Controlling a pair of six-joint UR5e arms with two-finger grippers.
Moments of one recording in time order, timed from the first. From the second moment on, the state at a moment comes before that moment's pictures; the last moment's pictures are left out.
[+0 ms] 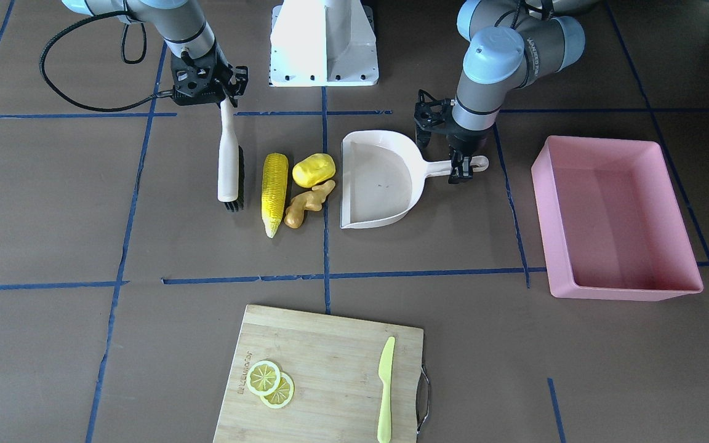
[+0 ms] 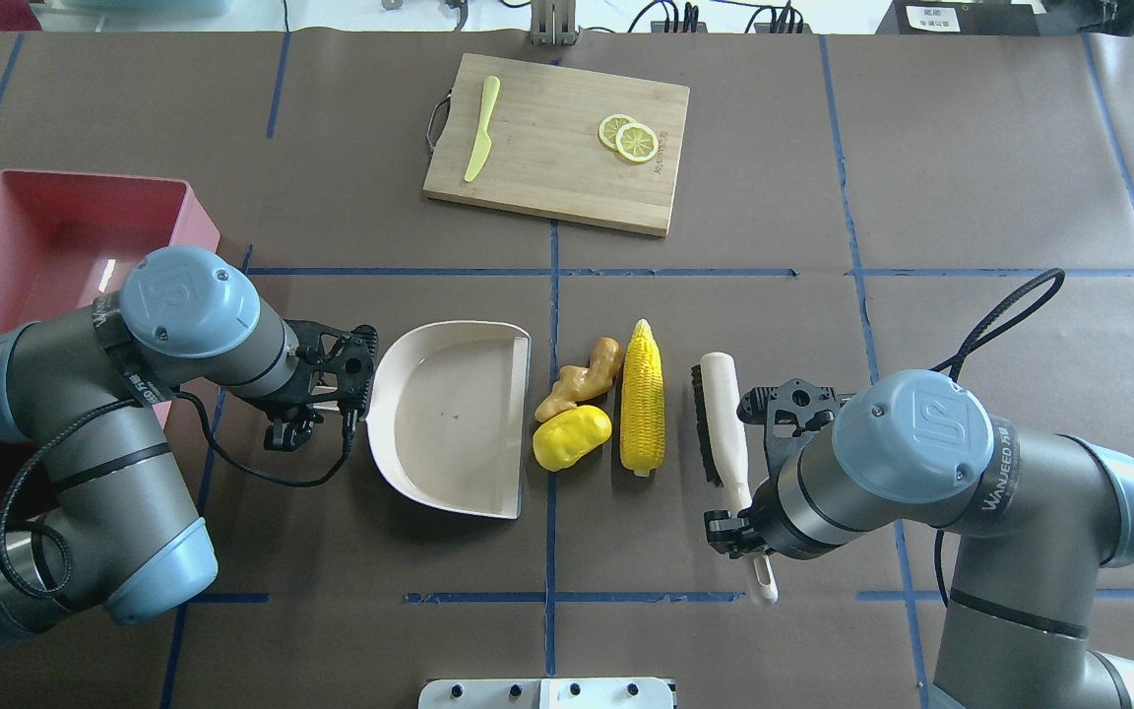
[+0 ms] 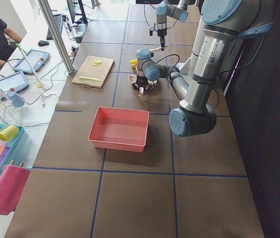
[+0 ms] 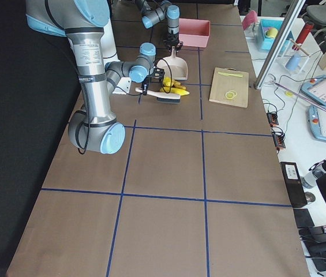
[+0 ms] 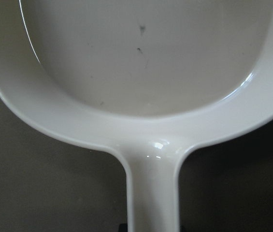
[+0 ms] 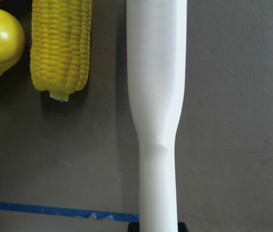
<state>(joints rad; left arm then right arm) -0.56 -1.95 -1.85 -1.62 -1.87 0.49 0.36 -1.33 2.11 -1.55 1.96 1.29</state>
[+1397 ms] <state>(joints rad) -0.51 -2.05 -1.81 -1.55 -1.79 0.42 0.34 -1.14 1.98 -1.60 1.95 1.29</state>
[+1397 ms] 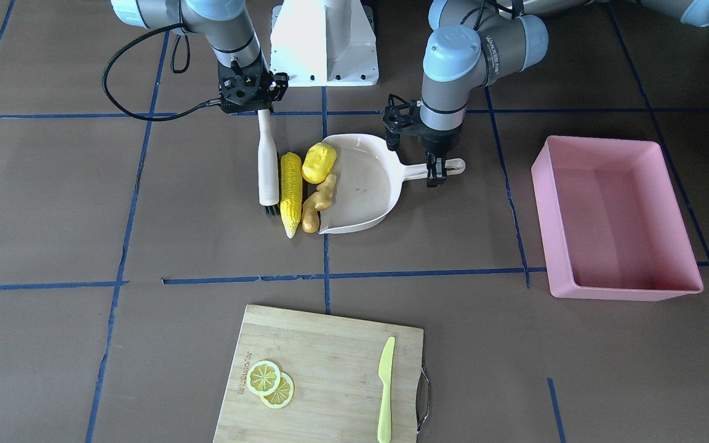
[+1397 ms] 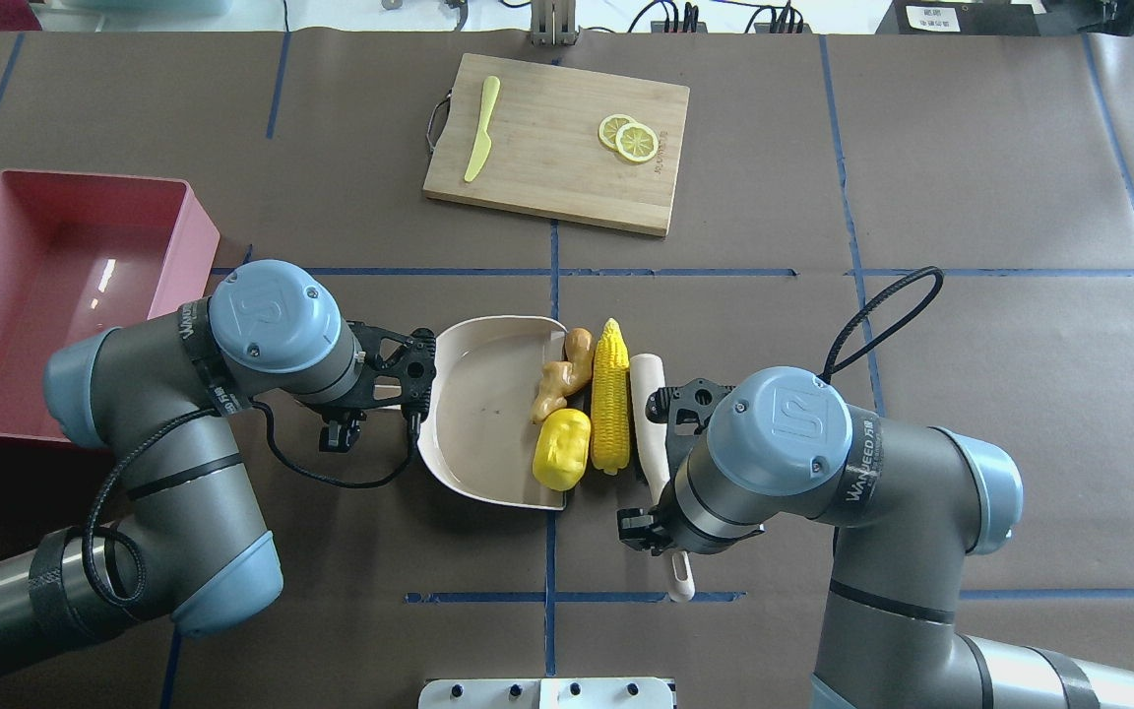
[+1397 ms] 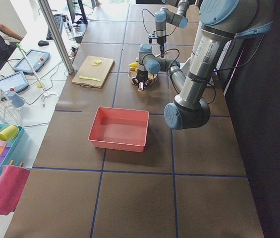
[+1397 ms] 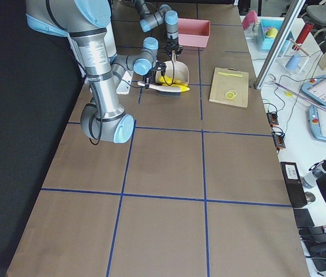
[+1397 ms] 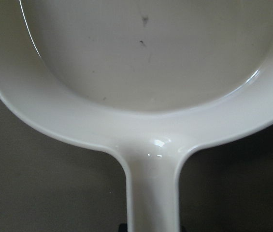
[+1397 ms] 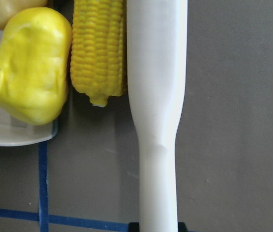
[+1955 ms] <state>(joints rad) -0.49 -2.10 -1.79 -1.52 -1.79 0.38 0.33 -1.07 1.94 -1.60 1.95 1.30</state>
